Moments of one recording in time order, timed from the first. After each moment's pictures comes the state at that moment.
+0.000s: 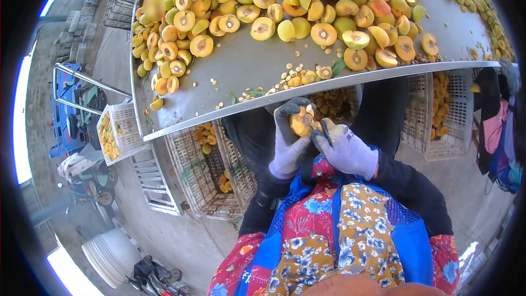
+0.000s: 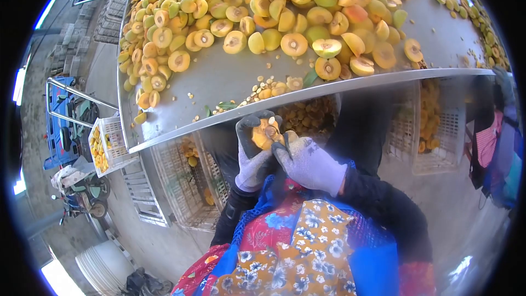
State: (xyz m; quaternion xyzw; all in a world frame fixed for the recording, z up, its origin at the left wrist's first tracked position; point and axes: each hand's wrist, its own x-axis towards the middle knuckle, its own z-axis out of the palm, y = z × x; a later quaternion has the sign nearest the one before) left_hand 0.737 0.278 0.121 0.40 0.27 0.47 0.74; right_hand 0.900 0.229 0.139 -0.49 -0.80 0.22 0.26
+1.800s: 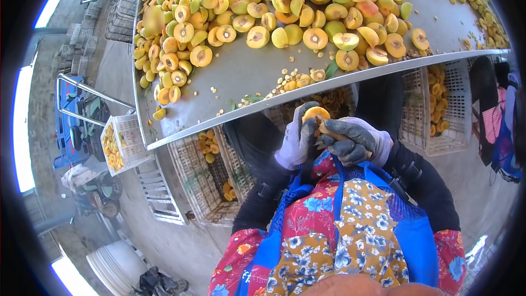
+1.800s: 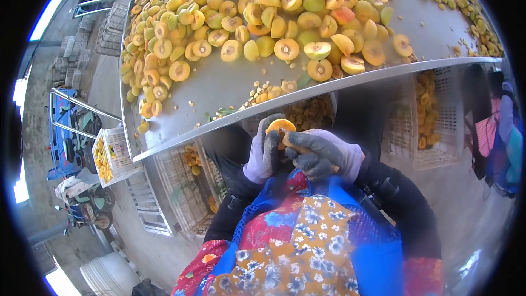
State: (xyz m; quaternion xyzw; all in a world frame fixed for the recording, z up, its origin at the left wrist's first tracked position) left_hand 0.740 0.286 0.119 0.61 0.35 0.28 0.65; right_hand 0.944 0.240 0.165 -0.24 0.07 0.93 0.28
